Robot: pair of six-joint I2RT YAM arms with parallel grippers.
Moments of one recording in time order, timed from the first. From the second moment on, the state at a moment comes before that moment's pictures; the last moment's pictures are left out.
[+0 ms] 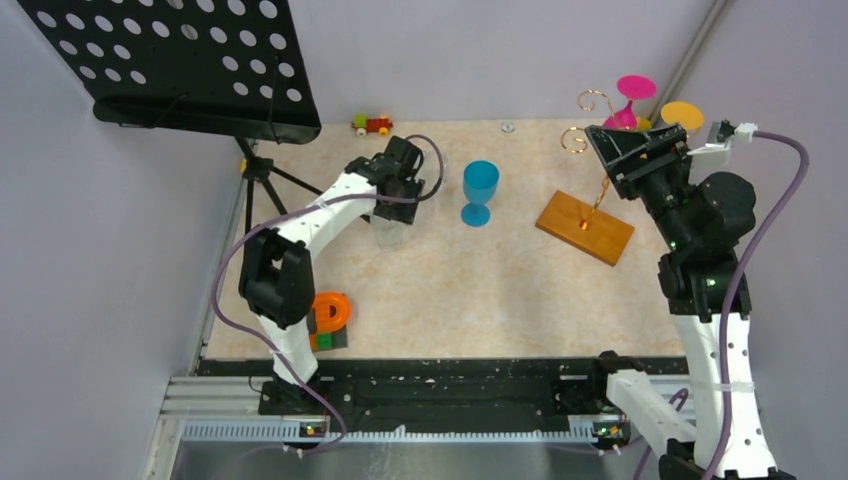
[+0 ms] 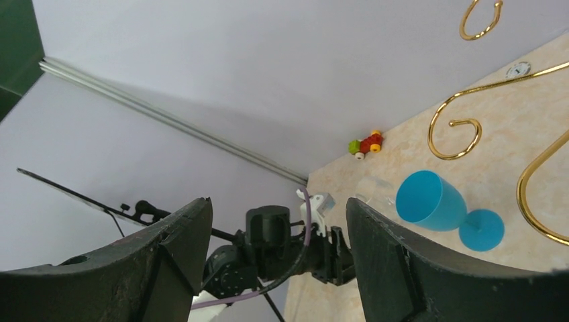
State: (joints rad) left arm -0.51 1.84 1.56 -0.79 -0.11 -0.17; right arm 0.07 0.80 1.18 -0.26 -0.20 1.04
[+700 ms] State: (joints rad) left arm -0.51 1.44 1.54 -0.57 0.29 -0.18; right arm 0.00 1.17 1.76 -0.52 0.18 0.48
